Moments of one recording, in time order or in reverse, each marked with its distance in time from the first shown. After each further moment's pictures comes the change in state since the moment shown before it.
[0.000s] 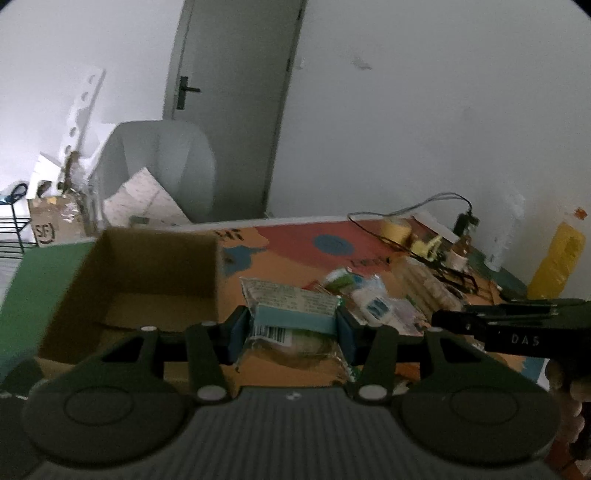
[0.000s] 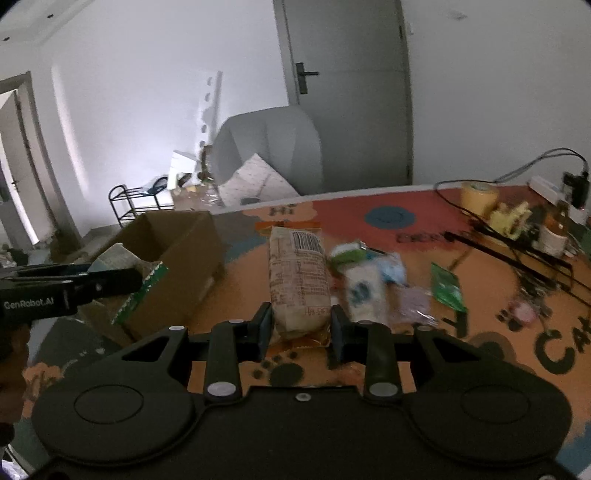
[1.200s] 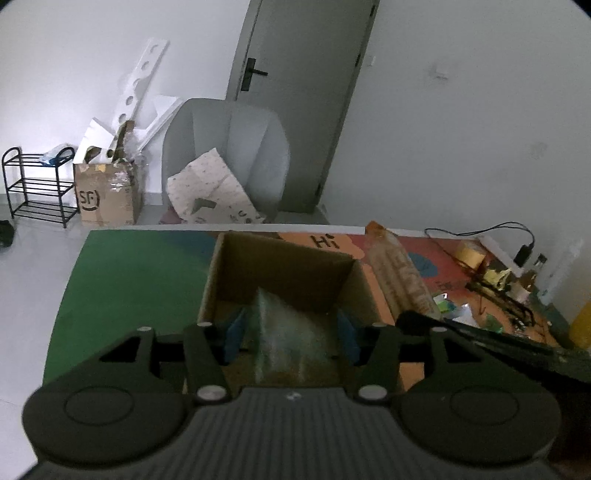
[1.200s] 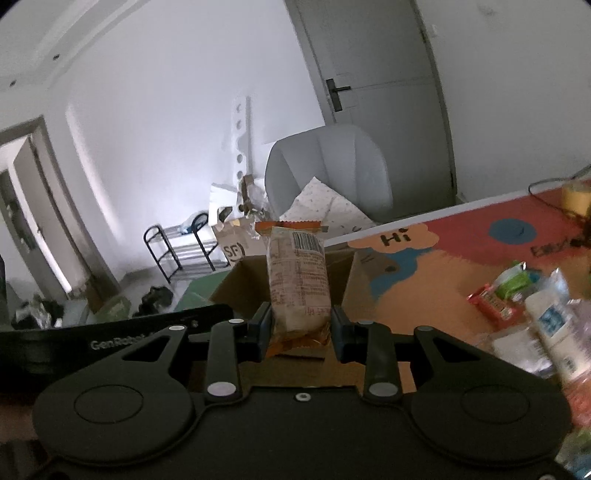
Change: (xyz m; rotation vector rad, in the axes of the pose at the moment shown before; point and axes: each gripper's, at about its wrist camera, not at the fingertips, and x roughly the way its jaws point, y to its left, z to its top) left arm 0.015 0.120 0.032 -0.134 0.053 0.111; right arm 0.083 0.138 0.026 0.134 -0.088 0.103
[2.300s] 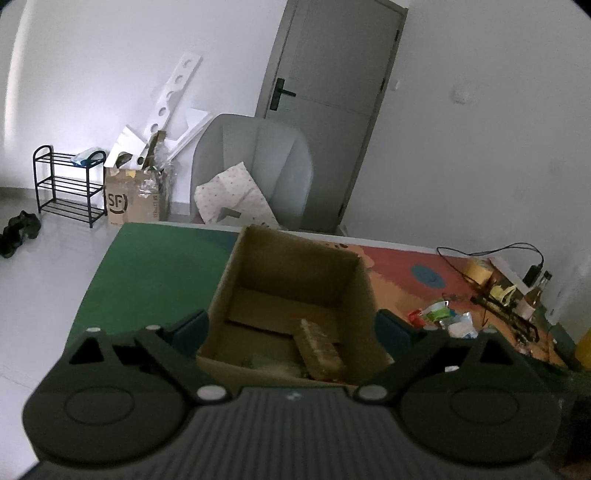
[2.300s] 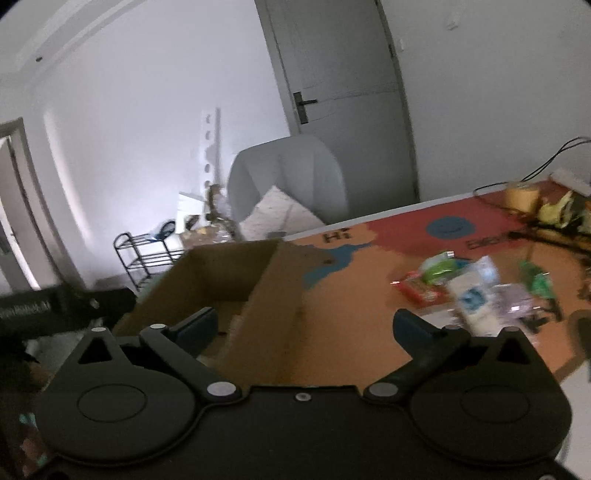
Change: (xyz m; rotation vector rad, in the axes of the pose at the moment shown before) left arm -0.044 -0.015 -0.030 -0.067 -0.085 0.073; right arm -0.051 -0.039 -0.025 -0.024 -0.046 -0.120
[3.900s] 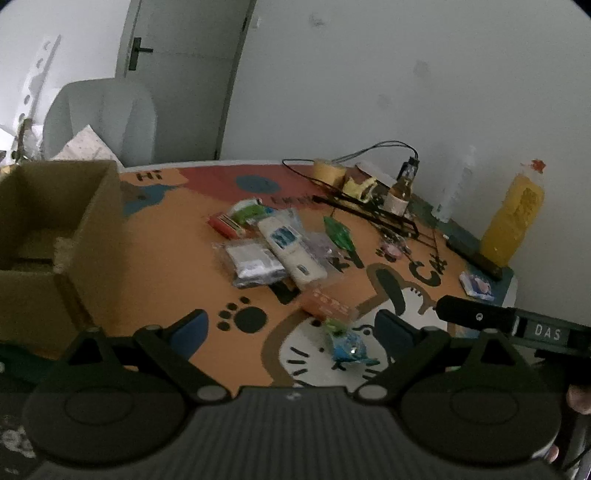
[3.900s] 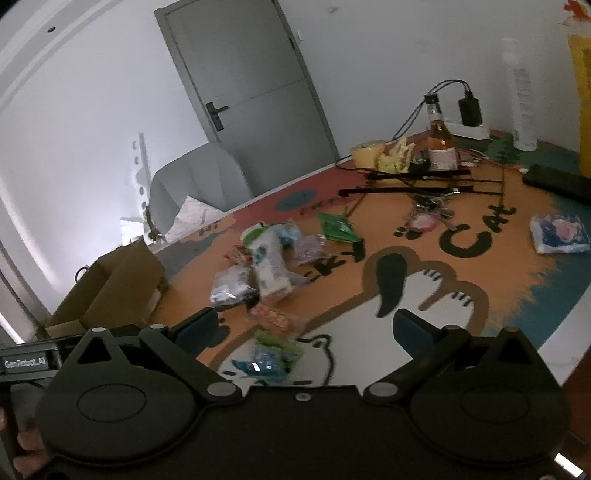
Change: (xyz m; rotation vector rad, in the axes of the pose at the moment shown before) left arm 0.019 -0.177 -0.101 0.218 0.179 -0.323; right arm -0.102 -0.190 -0.049 0.209 0.017 -0.114
